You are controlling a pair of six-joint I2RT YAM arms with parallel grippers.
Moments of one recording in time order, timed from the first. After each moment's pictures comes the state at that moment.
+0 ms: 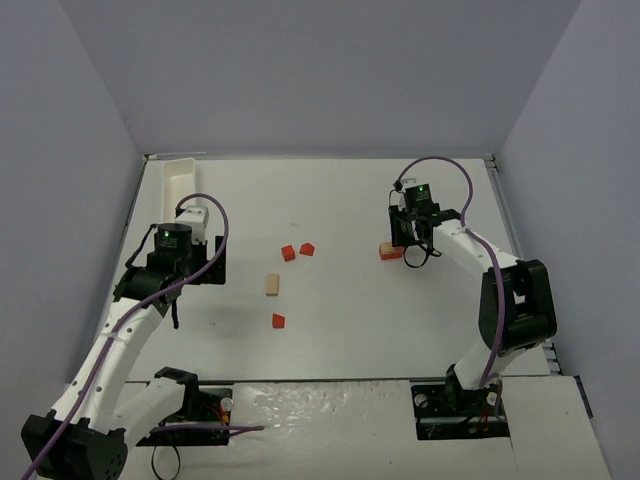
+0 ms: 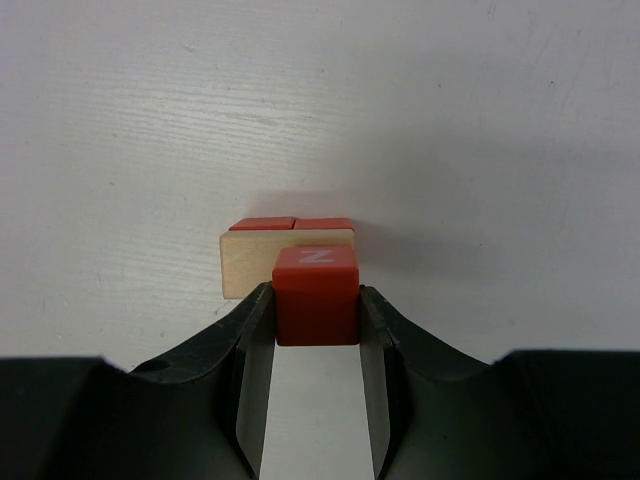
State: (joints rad) left arm -0.22 0.93 0.91 -0.73 -0.14 -0.09; right arm 0.26 1.63 1.08 -0.37 0.05 0.10
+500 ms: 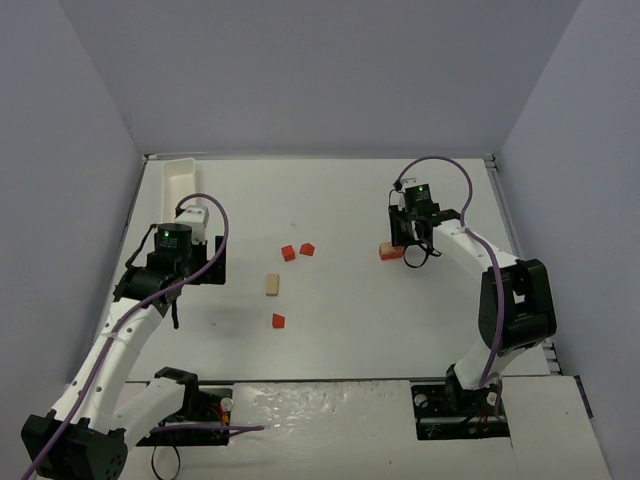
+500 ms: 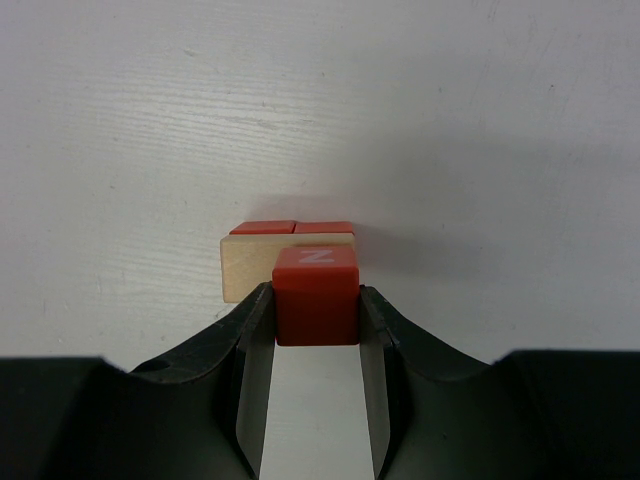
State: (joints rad) left arm -0.22 0.93 0.91 -0.73 -0.14 -0.09; right arm 0.26 1.63 1.08 -0.36 0.05 0.10
